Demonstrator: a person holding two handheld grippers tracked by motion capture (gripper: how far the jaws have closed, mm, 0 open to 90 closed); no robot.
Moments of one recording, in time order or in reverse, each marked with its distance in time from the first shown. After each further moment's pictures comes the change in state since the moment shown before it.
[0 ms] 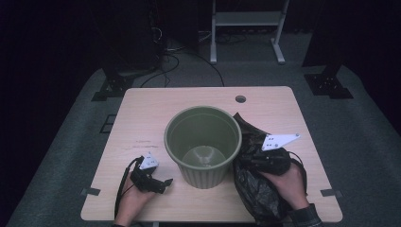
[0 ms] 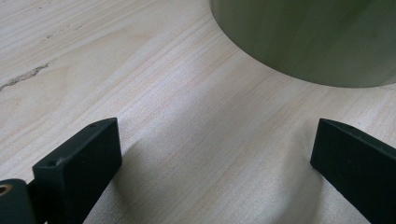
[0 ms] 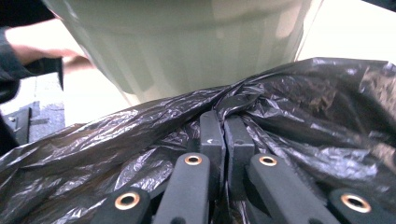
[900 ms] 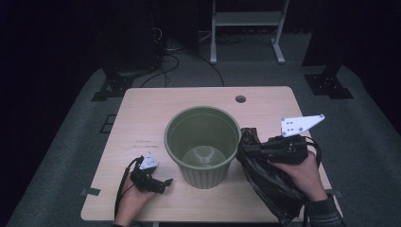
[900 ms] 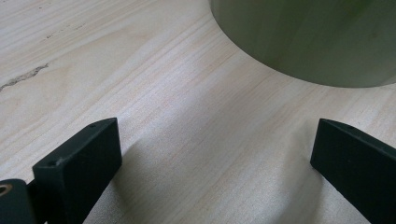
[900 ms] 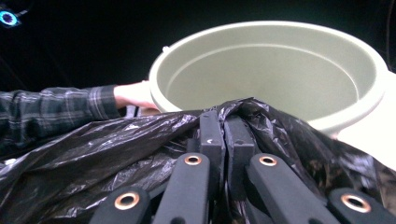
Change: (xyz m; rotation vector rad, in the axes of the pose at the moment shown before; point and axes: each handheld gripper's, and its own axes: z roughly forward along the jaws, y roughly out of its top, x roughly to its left) left arm 0.000 0.000 0.000 0.000 0.000 0.000; right arm 0.006 0.054 -0.054 -0.148 0.227 -0.071
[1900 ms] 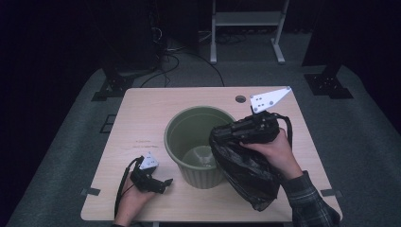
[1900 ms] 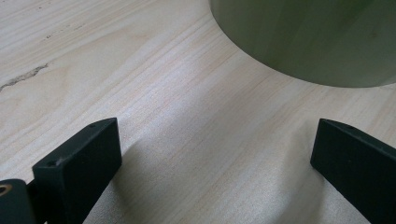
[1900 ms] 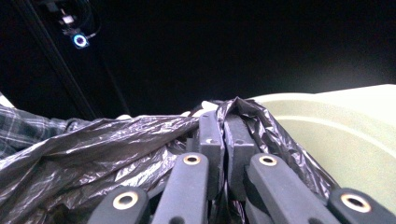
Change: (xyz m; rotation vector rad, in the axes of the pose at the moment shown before) left arm 0.000 0.000 0.000 -0.002 0.000 0.000; right arm -0.012 0.070 0.052 -0.045 0.226 -0.050
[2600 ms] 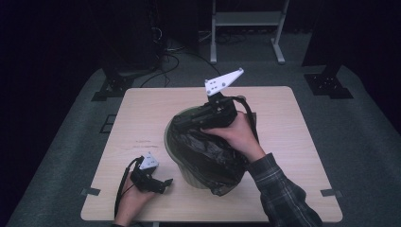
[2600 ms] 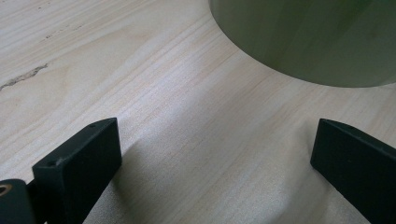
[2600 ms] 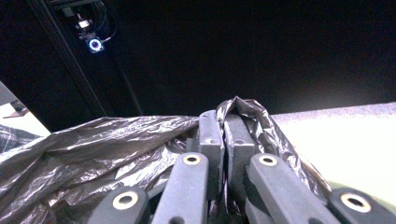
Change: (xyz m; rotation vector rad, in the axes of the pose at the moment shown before) left arm 0.000 0.000 0.000 -0.001 0.001 0.001; right arm -0.025 0.056 0.079 0.024 0.099 -0.014
